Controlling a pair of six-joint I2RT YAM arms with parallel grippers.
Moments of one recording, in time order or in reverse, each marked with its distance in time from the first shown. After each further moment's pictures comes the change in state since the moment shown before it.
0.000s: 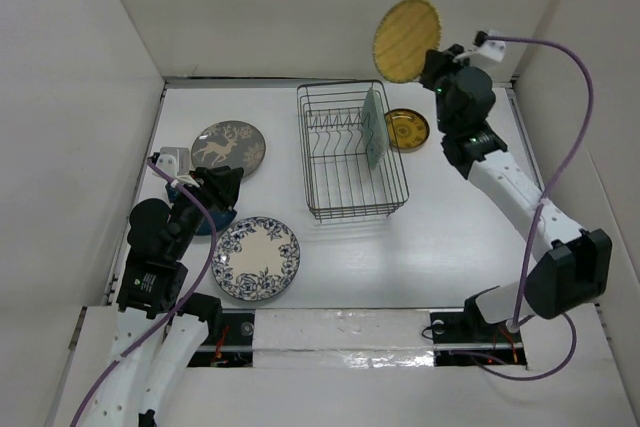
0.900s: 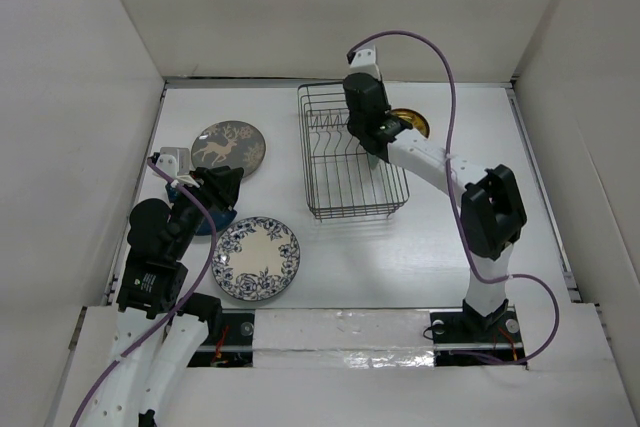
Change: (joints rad) left arm 0.000 0.000 0.000 0.000 0.000 0.002; right arm 0.328 0.538 0.406 -0.283 0.449 -0.581
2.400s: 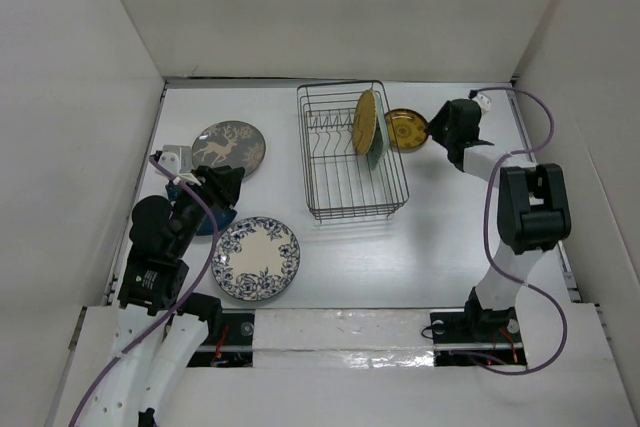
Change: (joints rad) left arm 0.000 0.017 0.000 0.000 0.000 0.000; right arm -0.546 -0.150 -0.521 0.179 -0.661 0.720
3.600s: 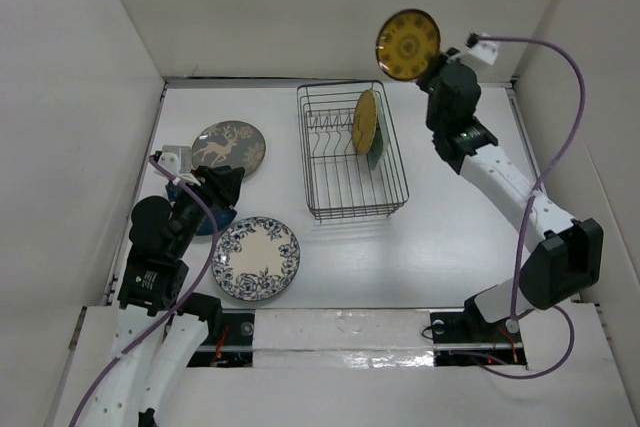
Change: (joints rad) left arm 0.001 -0.001 0.000 0.000 0.001 0.000; right arm 0.236 -0.310 0.142 -0.001 0.386 -0.122
